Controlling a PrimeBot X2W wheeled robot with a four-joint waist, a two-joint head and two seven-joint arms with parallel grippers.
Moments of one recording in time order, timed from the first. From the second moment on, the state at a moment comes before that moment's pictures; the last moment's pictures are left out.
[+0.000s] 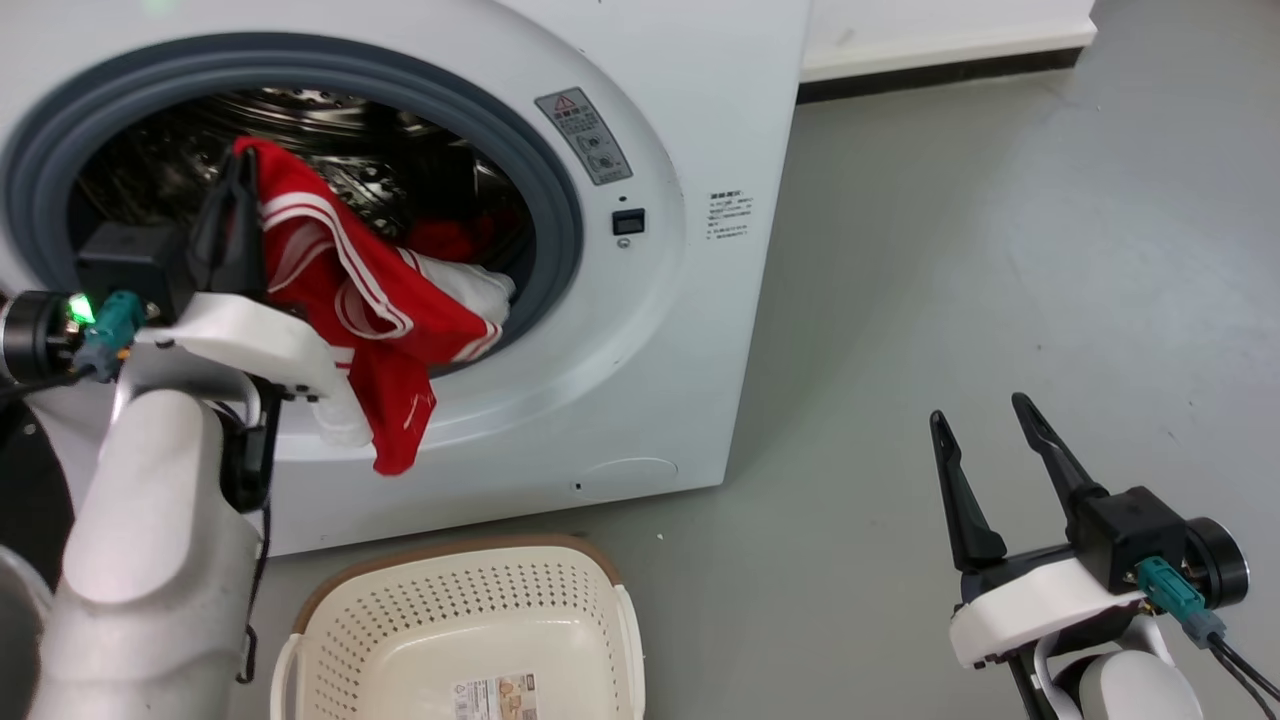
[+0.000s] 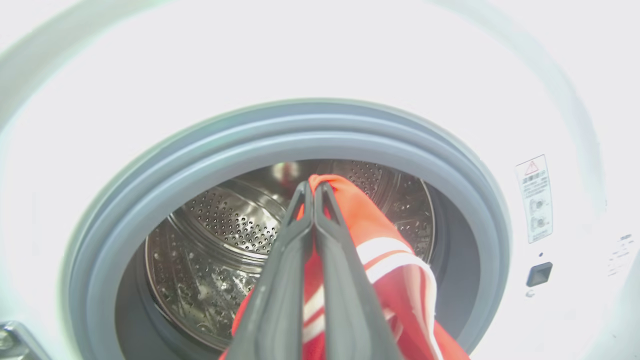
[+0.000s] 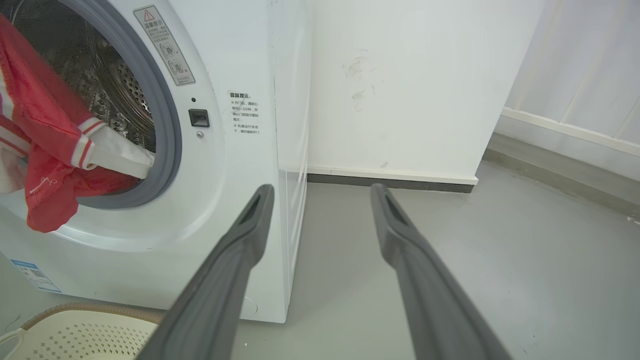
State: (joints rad) left arm -0.66 0.32 -0.10 0.54 -0.22 -0.05 -0.26; right arm -0.11 -0.05 0.06 0.12 0.00 0.13 -0.19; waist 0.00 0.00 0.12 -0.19
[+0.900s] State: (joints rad) left arm 0.03 0.23 -0.13 0.00 -0.31 0.06 -0.11; right arm -0.02 -0.05 0.05 0.01 -0.03 0.13 -0.13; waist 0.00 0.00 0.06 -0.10
